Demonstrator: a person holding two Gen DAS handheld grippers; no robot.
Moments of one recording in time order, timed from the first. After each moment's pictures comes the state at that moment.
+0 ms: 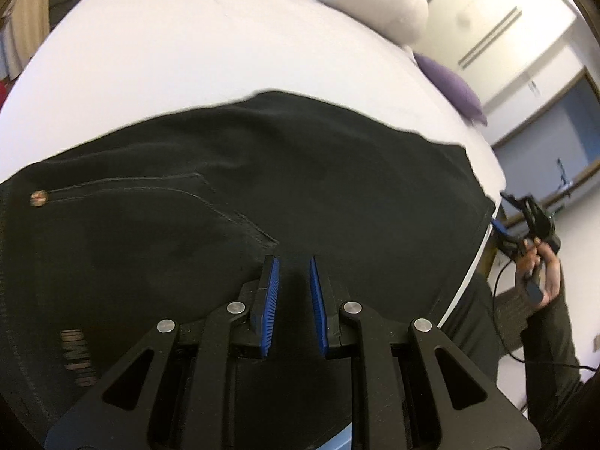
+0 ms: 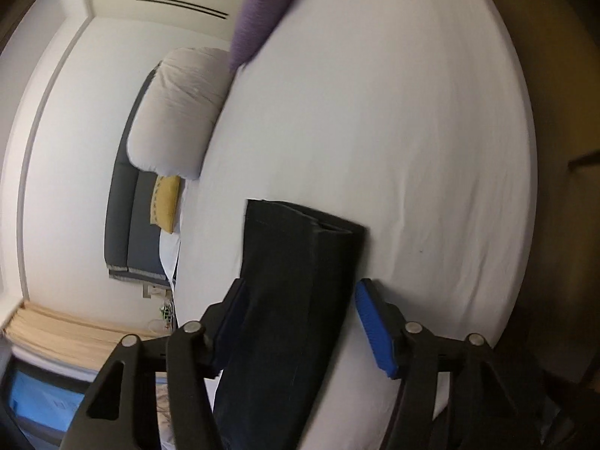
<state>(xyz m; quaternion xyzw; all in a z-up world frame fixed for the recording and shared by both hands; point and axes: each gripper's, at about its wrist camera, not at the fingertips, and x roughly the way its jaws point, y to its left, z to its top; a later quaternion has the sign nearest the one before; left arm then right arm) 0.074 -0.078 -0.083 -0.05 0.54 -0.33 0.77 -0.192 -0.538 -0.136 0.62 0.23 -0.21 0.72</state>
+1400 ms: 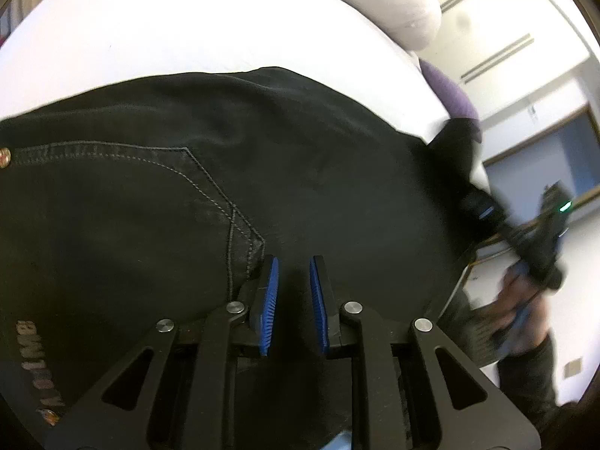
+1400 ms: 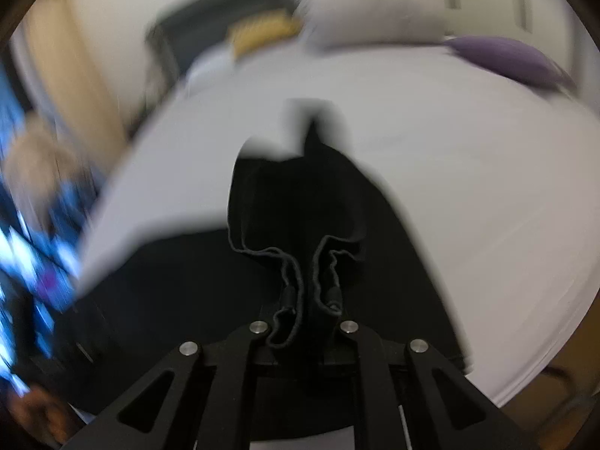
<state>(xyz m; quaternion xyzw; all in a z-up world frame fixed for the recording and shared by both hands) 0.081 -0.052 -0.111 -0.13 0.57 -0.33 0.74 -0.077 -0.353 -0.073 0.17 0.46 -0.08 0.87</state>
